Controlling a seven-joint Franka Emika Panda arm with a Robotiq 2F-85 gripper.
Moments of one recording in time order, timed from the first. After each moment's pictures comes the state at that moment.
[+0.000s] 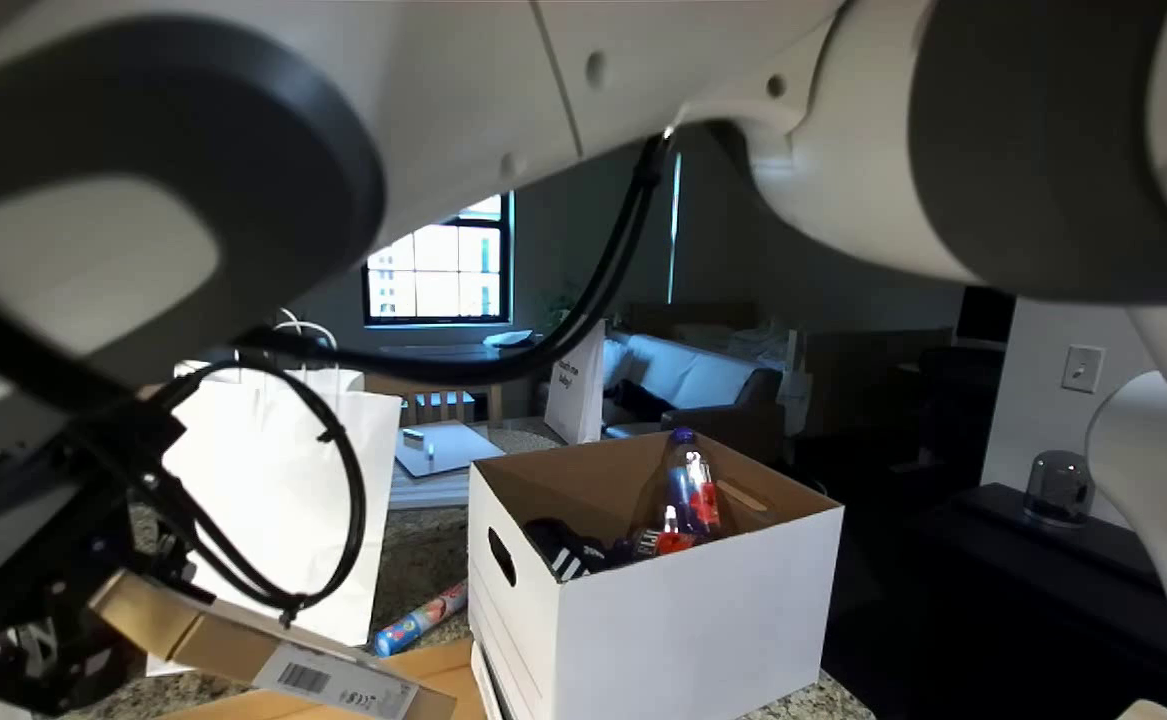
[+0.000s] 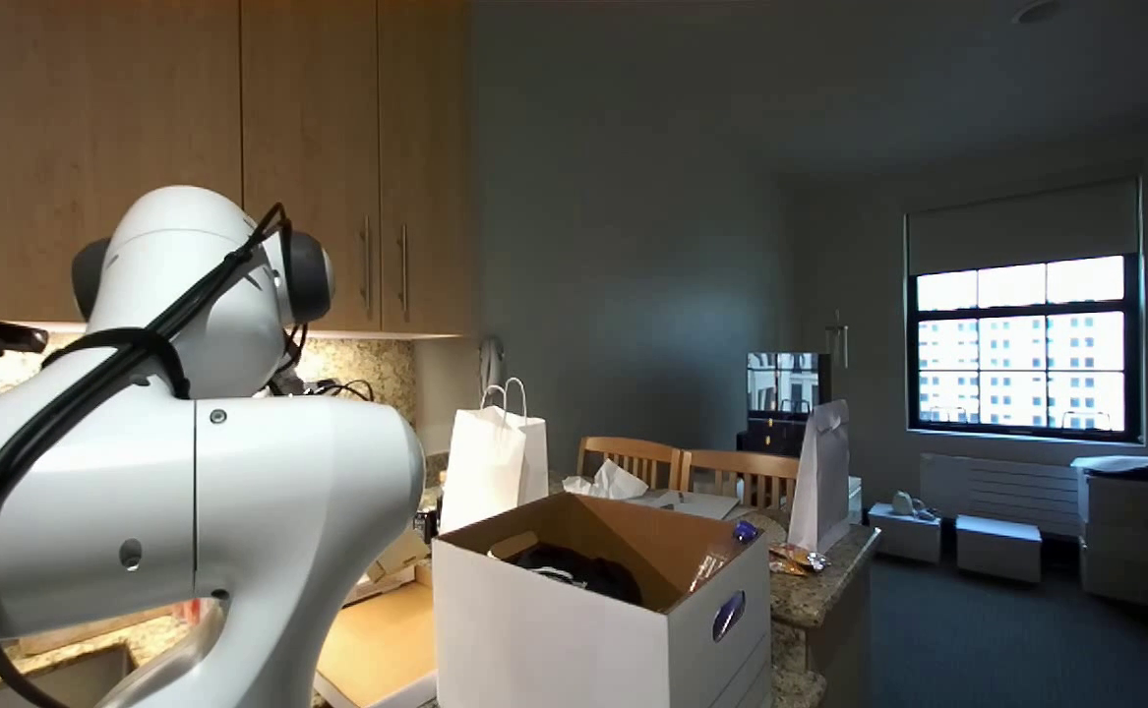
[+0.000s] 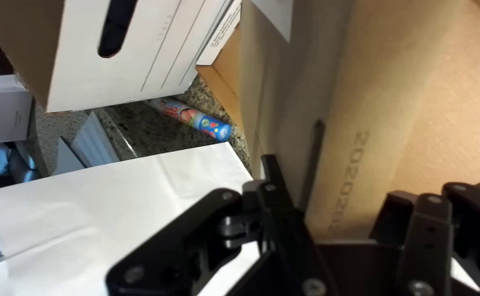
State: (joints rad) arm 1.28 0.78 -0.22 -1.17 -0.45 1.65 0.57
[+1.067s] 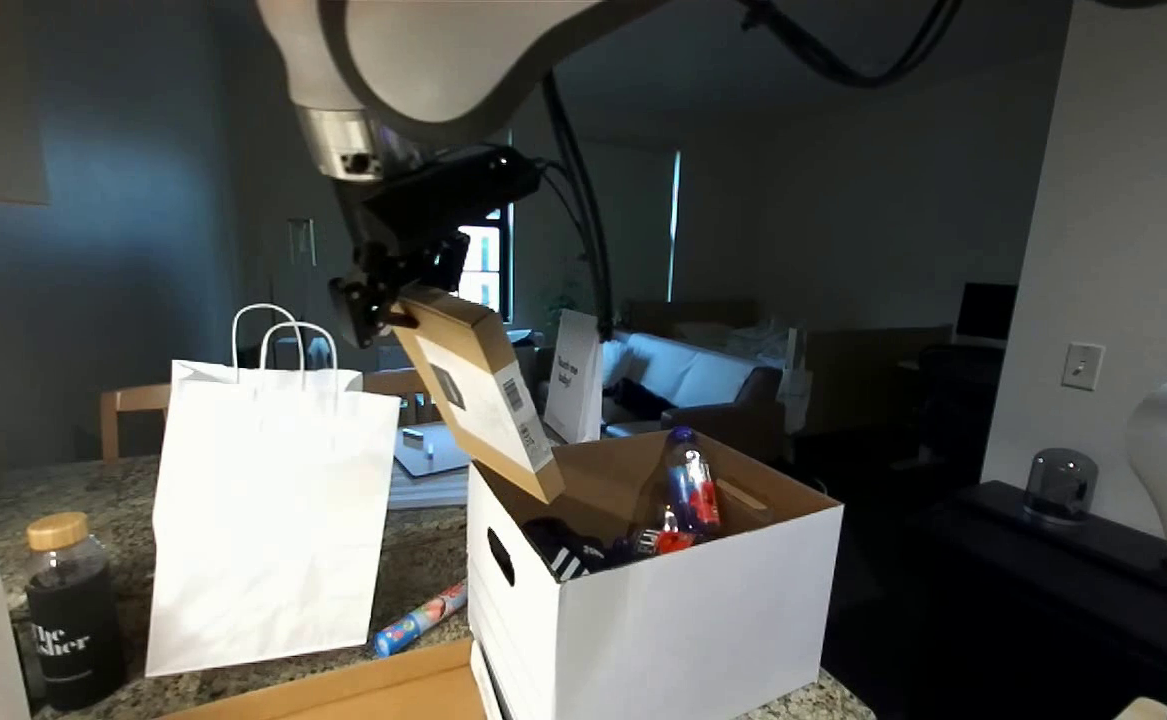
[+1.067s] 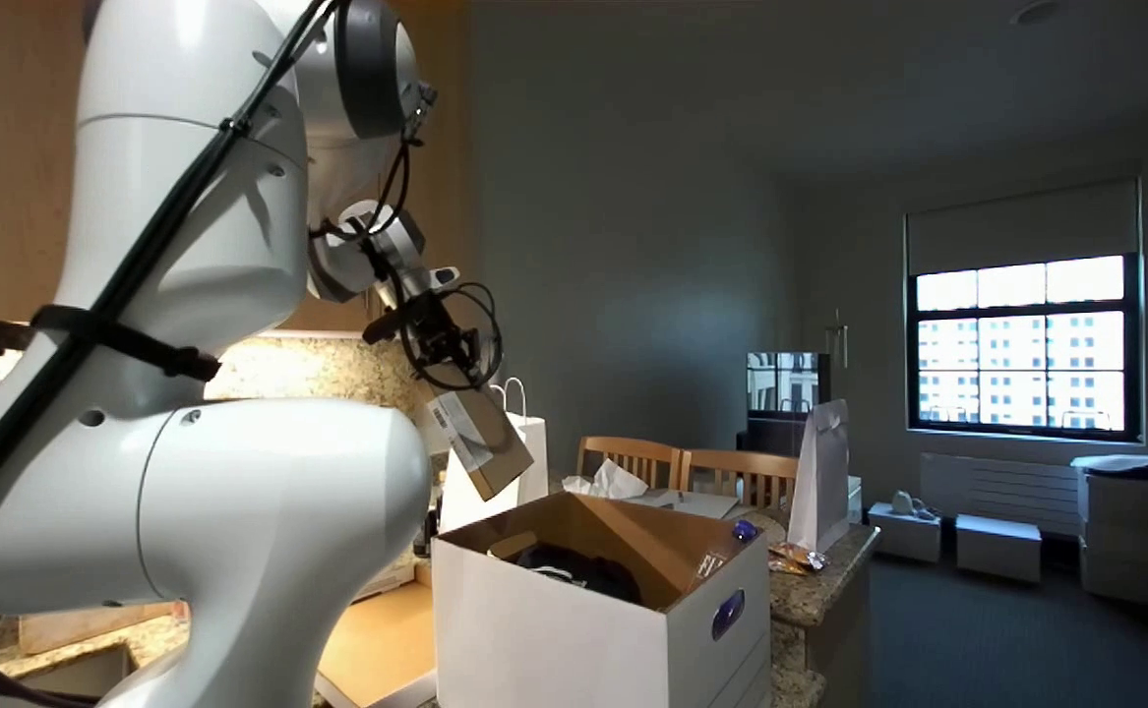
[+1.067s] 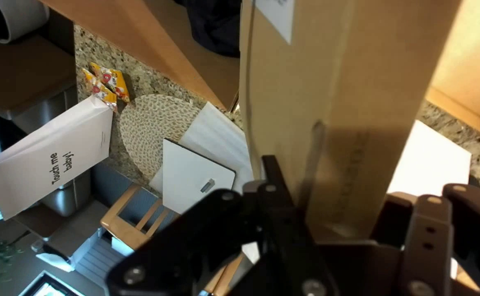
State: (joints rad) arm 0.86 0.05 -0.08 -1.84 -0.59 2.00 0.64
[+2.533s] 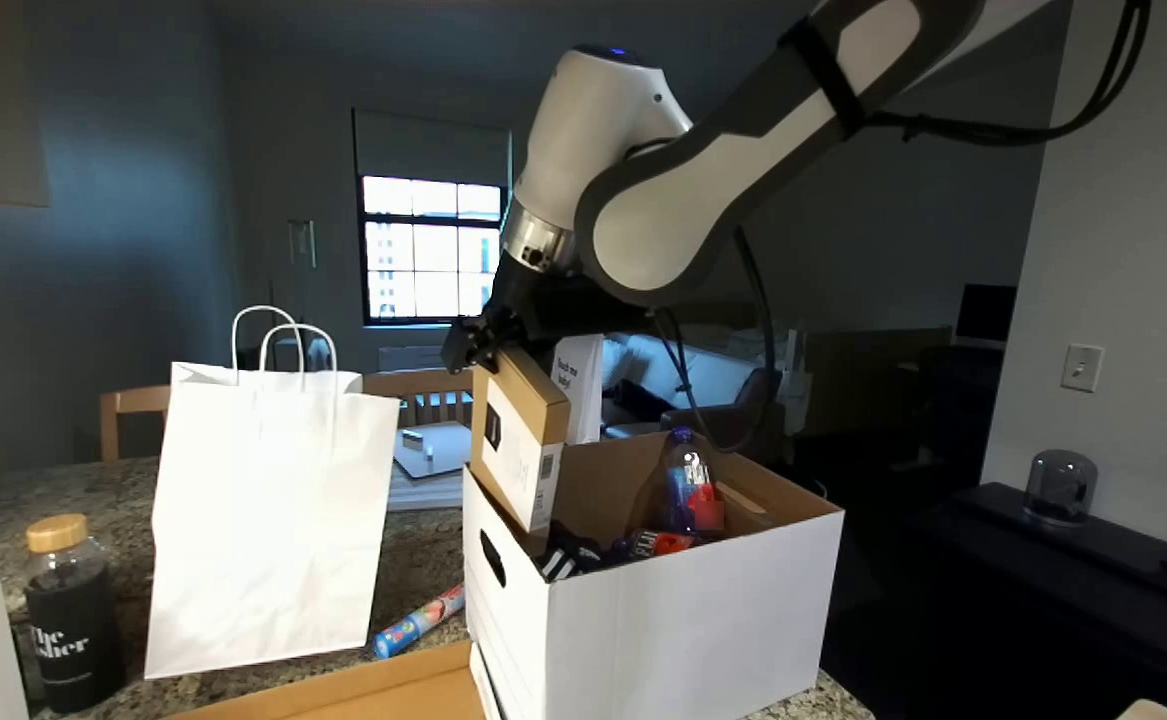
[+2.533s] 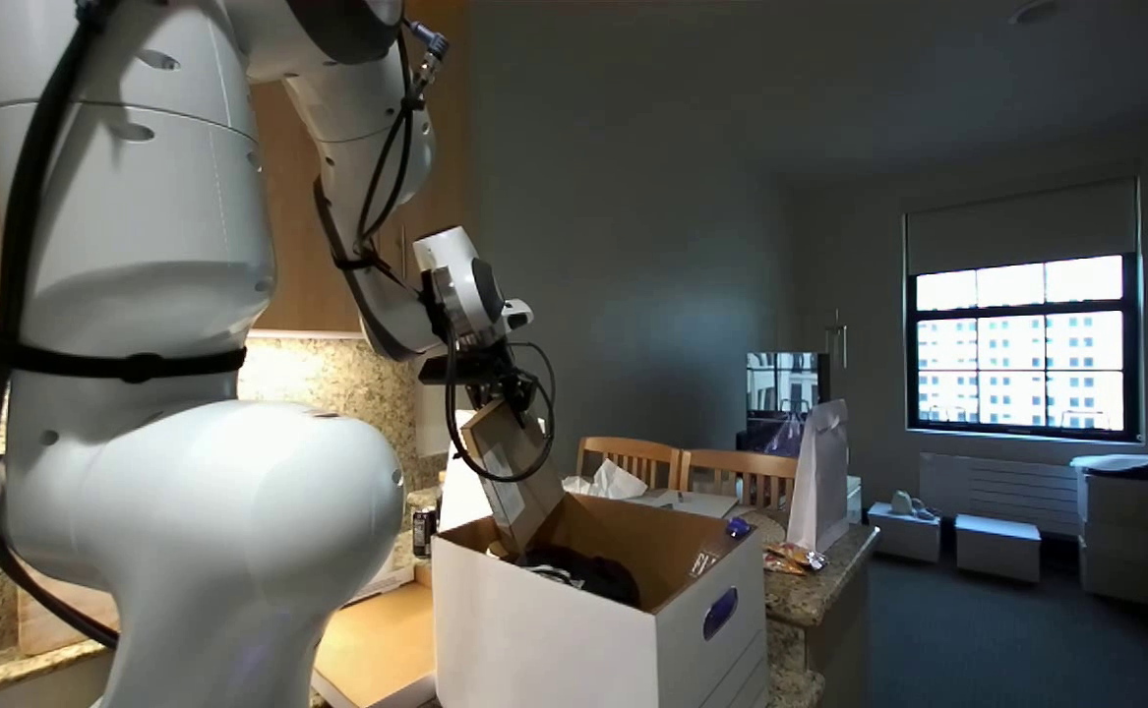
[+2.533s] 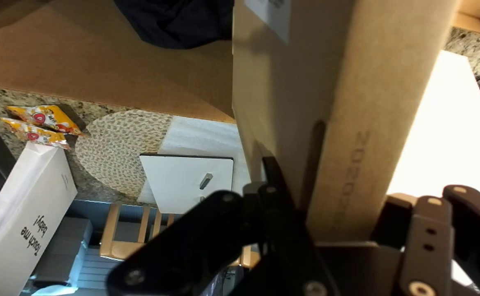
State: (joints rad) arm 0.26 -0.14 0.22 -2.34 -0.41 2.75 0.65
